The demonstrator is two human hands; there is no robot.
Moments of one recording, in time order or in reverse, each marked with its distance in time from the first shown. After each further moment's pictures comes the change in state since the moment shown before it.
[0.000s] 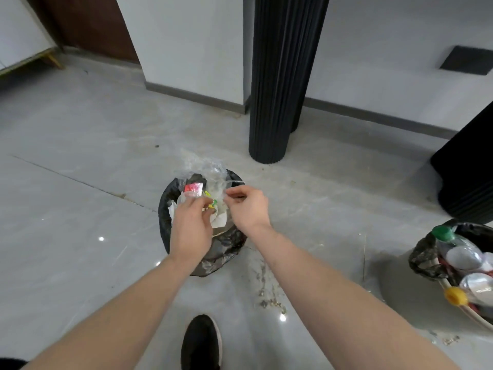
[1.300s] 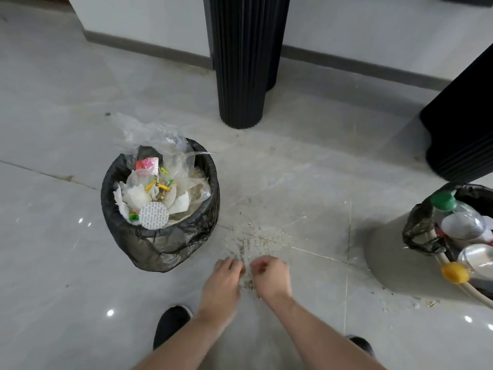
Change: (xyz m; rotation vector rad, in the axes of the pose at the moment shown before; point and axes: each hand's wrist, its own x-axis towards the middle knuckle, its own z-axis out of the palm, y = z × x) left_hand -0.154 0.006 0.153 0.023 -0.546 0.100; right_hand -0.083 0.222 -0.054 -0.383 -0.024 0.389
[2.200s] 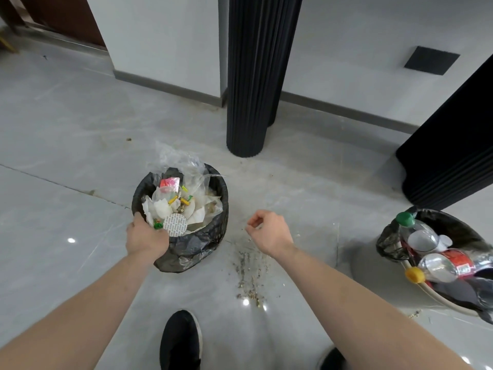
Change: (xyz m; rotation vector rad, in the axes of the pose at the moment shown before) left_hand 0.043 -0.064 -0.201 -0.262 0.252 -0.798; right_hand -0.001 -0.138 -0.090 -0.180 0.024 -0.289
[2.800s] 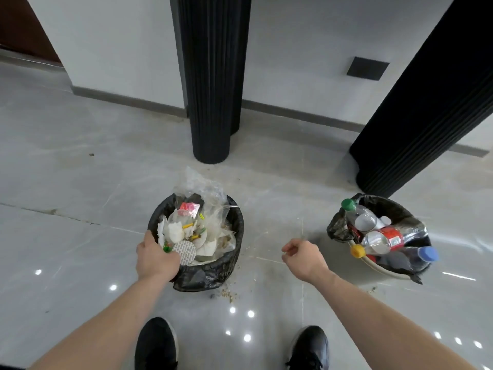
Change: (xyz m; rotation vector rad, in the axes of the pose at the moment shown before) left_hand -0.087 0.024 0.051 -0.050 -0.121 0.086; right_hand -0.083 0.134 -0.085 0.004 0.026 0.339
